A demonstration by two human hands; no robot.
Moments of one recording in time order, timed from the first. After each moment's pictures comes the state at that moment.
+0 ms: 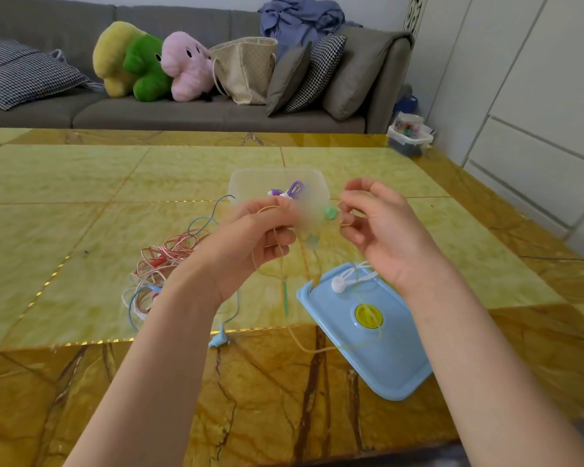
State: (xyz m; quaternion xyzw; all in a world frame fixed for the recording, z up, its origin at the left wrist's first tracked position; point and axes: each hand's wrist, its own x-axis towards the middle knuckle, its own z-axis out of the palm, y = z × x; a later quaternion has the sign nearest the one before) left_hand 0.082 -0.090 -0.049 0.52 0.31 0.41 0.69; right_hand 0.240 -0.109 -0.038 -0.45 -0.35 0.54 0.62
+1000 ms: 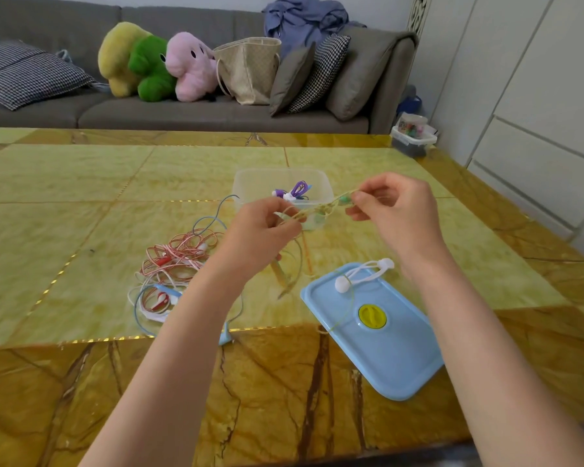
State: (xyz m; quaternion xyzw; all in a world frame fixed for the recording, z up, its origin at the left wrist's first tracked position) left_hand 0.090 -0.090 -0.051 0.66 0.48 0.39 0.42; right_hand 0.254 -0.107 -0.040 -0.61 -0.53 0.20 0.55
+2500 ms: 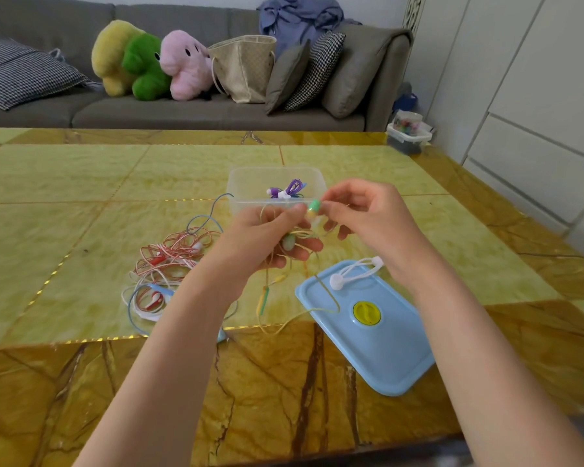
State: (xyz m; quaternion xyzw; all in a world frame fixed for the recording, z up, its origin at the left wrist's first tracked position) left_hand 0.091 -0.101 -0.048 0.57 0.43 0.37 0.60; right_hand 0.245 -0.114 -0.038 -0.55 -0.60 0.31 0.49
